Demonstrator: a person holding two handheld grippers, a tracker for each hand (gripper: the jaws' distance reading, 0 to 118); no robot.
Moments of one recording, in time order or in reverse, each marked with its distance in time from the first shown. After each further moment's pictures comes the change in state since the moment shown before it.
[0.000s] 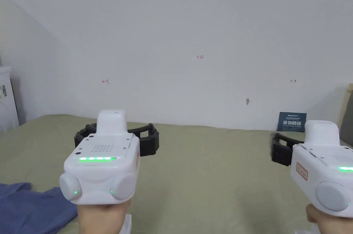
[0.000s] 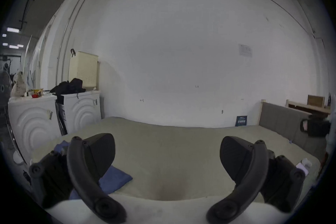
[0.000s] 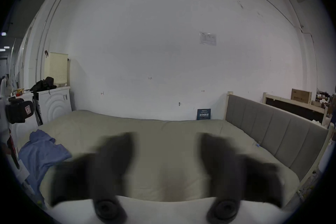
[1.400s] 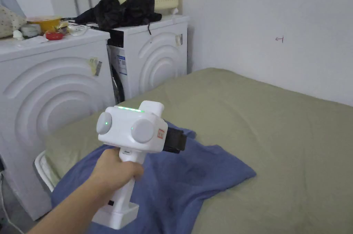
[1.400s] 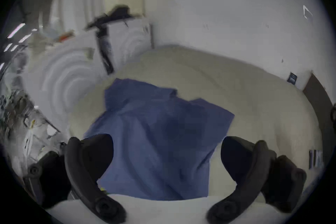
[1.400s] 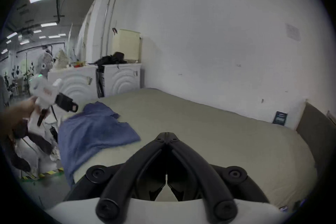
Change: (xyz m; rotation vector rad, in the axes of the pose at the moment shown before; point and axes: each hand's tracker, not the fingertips) left arm -0.341 -0.081 -0.097 -0.737 0.243 0.075; right arm -0.196 -0.053 -0.059 -0.132 0.589 0.161
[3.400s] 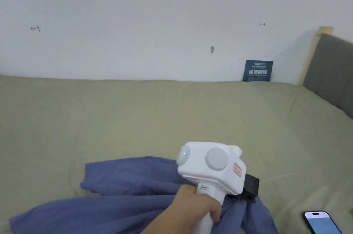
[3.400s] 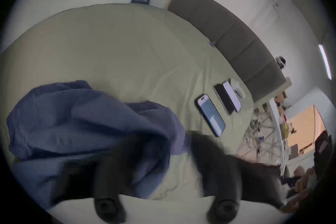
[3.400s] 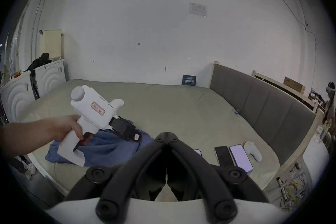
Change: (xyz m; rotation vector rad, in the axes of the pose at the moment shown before) left arm 0.638 -0.118 0.012 -0.379 -0.935 -0.534; right arm 0.166 -0.094 0.282 -0.143 -0.625 -0.212
